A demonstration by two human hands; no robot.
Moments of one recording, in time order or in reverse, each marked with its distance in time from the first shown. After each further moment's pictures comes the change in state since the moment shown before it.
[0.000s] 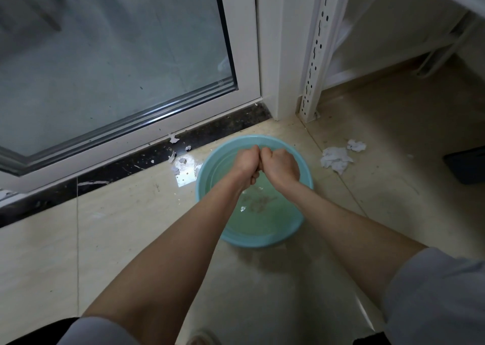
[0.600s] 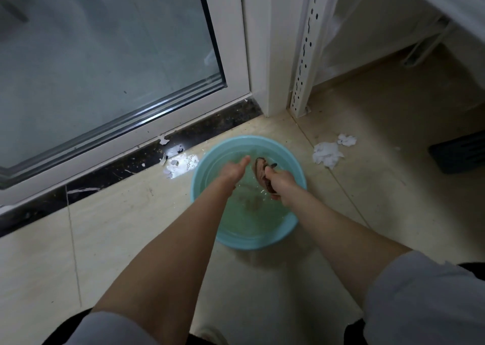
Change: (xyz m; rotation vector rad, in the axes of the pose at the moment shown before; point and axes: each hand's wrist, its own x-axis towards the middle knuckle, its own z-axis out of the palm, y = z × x) left_hand 0.025 -0.013 -0.014 0.182 0.014 -0.196; right_hand 0.013 0.034 0.014 0.474 -0.248 0.522
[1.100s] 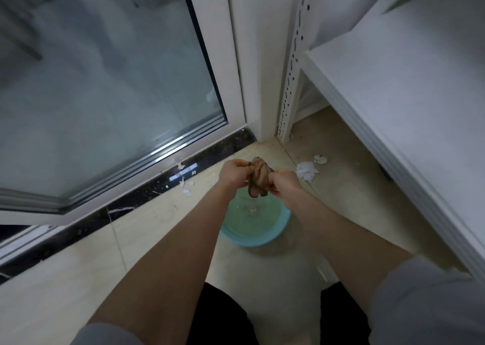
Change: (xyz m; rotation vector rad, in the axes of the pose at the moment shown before) left_hand -0.162 0.131 -0.086 -0.119 -0.095 0.115; right_hand -0.176 -0.134 -0.055 0.149 0.032 0.011
